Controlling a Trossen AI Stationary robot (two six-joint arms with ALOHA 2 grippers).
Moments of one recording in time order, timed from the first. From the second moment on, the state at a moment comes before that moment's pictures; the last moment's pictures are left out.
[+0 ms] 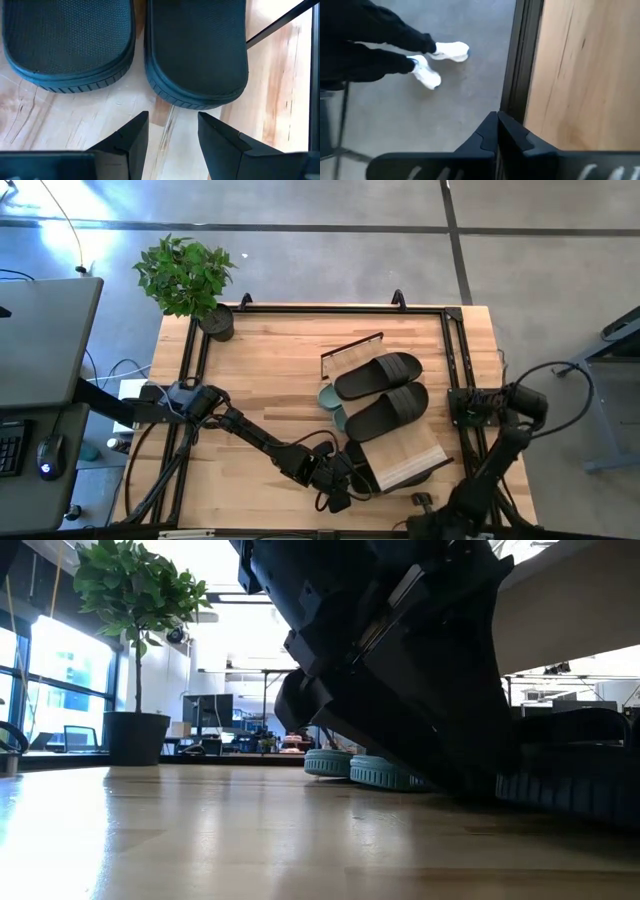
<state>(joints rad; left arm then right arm) -0.37 2.27 1.65 -0.34 -0.28 -0.75 1.12 1.87 1.13 -0.33 0.12 0.97</state>
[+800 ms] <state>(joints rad) -0.37 2.27 1.65 -0.34 -0.29 -0.74 1.00 1.87 1.01 -0.22 0.01 1.08</state>
